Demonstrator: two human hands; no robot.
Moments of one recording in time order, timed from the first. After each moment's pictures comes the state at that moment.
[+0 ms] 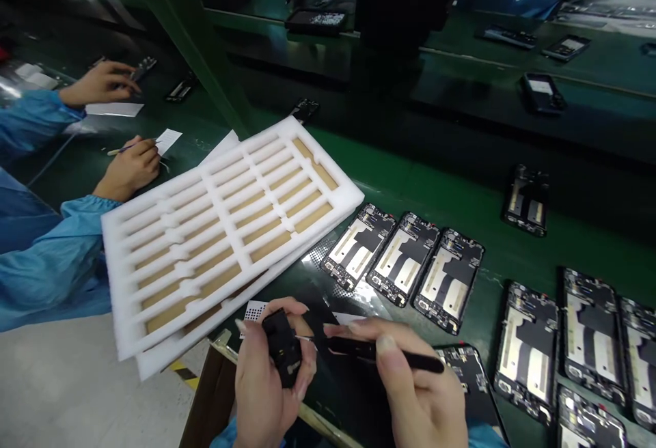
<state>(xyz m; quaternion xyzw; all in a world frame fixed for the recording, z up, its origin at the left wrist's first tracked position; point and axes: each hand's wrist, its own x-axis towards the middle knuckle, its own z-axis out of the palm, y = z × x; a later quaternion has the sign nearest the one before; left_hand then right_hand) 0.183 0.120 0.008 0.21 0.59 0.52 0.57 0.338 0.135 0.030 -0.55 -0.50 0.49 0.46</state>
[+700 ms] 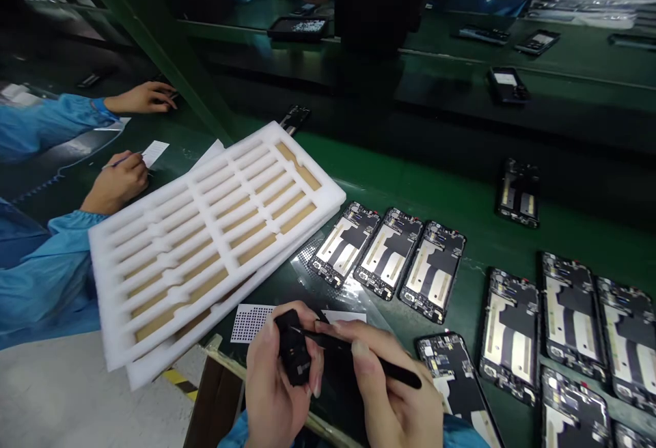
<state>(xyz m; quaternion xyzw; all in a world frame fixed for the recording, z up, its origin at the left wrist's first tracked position) 0.211 0.125 0.012 0.11 0.46 0.62 0.63 0.330 0.122 0.028 -0.61 -0.54 0.36 0.46</state>
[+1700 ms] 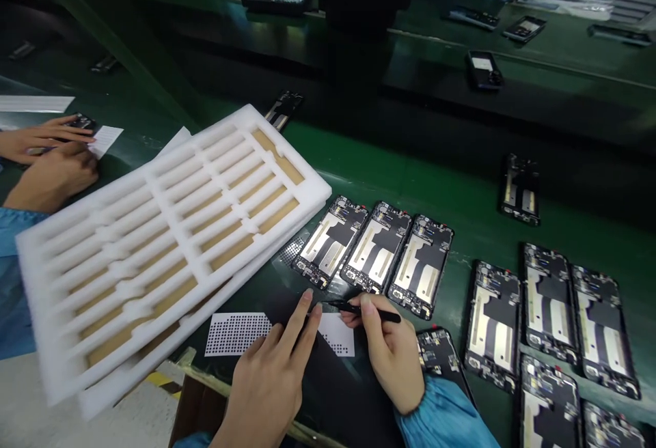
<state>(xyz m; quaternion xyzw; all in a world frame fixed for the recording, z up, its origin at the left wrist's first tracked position) 0.176 0.110 -0.030 0.84 0.54 -0.02 0.02 0.367 0.147 -0.045 -0.63 -0.54 0.41 0.38</state>
